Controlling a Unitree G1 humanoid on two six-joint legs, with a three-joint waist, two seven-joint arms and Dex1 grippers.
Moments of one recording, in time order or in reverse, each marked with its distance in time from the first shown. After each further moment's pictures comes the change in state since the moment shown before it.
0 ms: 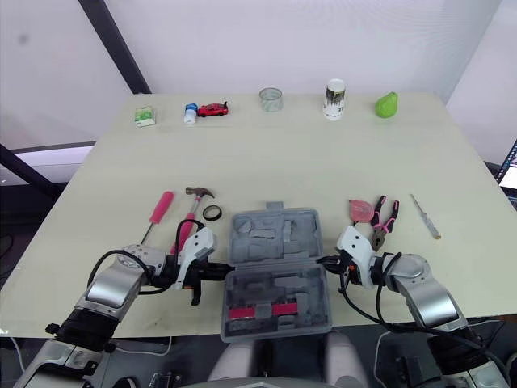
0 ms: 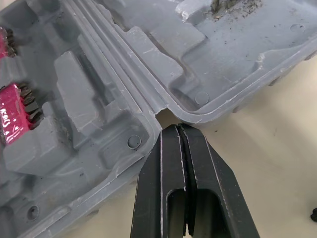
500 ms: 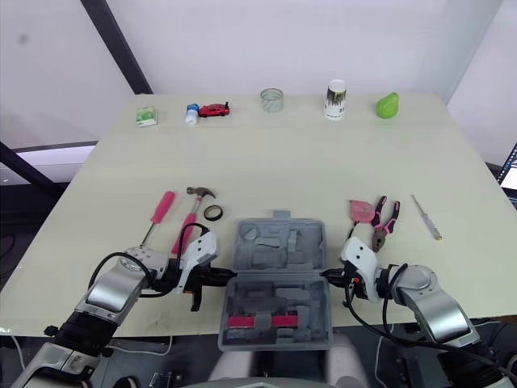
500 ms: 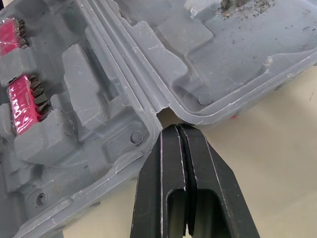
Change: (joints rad) left arm 0.029 0.025 -0.043 -0.056 0.000 0.005 0.000; right arm 0.068 -0.042 -0.002 -0.066 0.035 0.053 -0.005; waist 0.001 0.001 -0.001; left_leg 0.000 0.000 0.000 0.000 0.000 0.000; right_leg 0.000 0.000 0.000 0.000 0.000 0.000
